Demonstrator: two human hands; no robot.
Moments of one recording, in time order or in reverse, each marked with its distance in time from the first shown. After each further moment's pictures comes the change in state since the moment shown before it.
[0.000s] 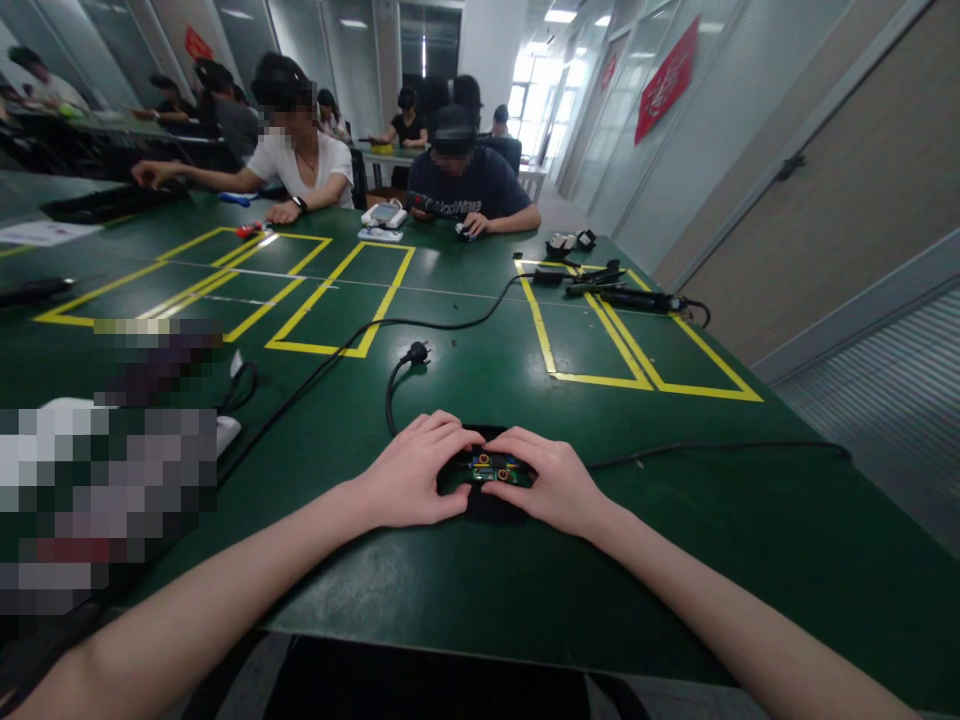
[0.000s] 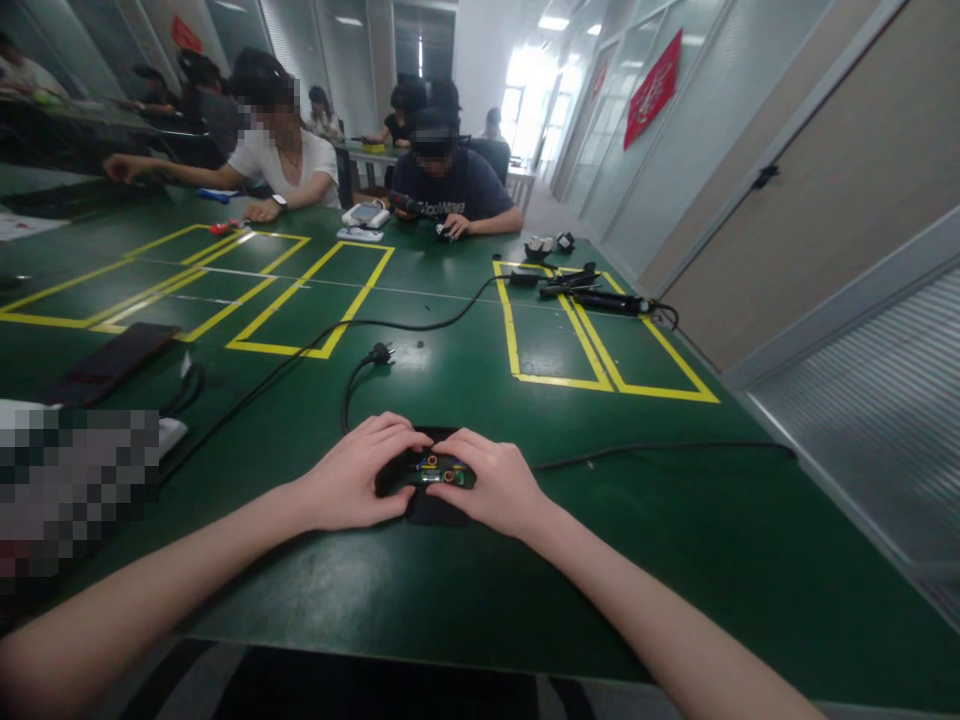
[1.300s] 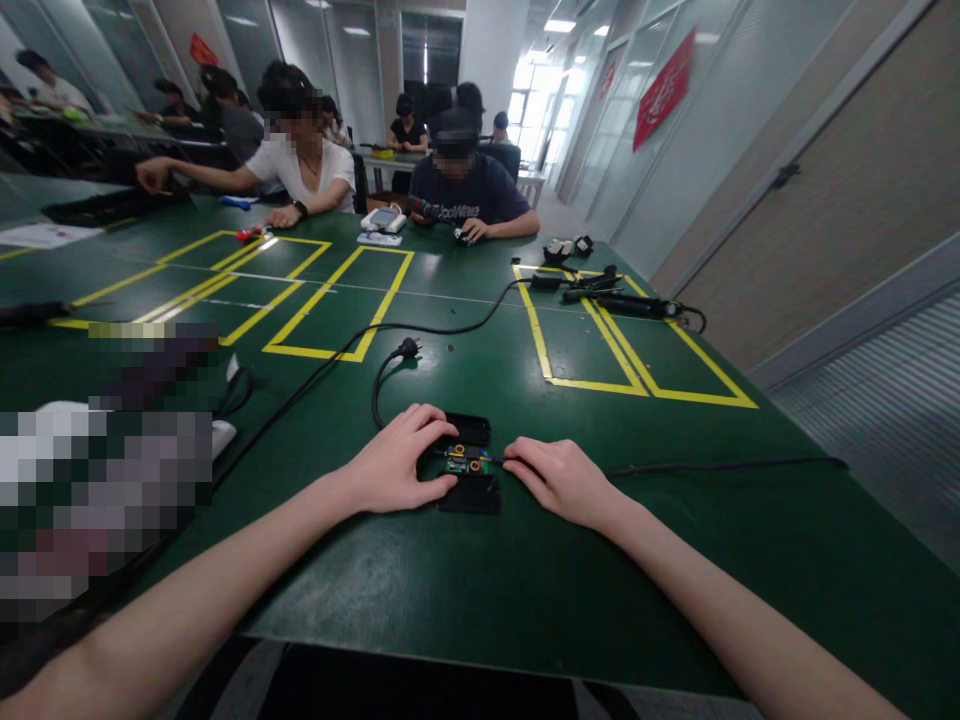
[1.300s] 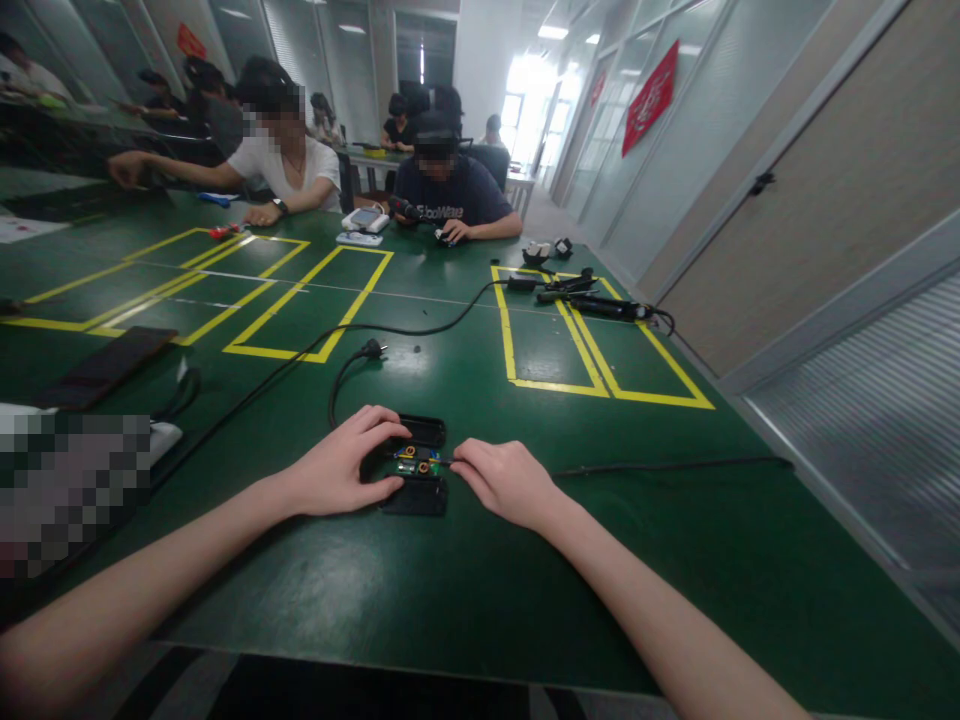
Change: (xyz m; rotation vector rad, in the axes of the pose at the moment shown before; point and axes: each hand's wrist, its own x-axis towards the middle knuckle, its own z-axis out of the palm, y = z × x) left_hand -0.003 -0.022 -0.005 -0.020 0.019 -0.084; right_hand -0.002 0.022 -0.017 -0.204 -0.142 -0.097
